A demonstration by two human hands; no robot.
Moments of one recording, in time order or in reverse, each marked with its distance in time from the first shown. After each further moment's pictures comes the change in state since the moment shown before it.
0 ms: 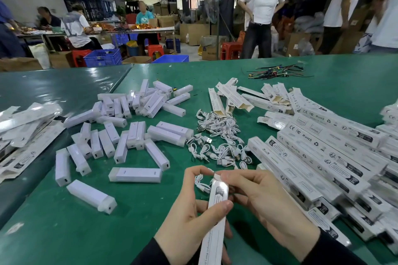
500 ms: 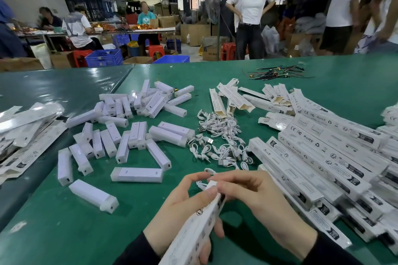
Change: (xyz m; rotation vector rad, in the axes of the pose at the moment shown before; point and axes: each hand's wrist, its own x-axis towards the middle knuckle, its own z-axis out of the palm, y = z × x) left_hand -0.002 0.017 -0.010 -0.097 0.095 -0.153; right_hand -0.002 0.005 -0.001 -0.199 -0.106 -0.227
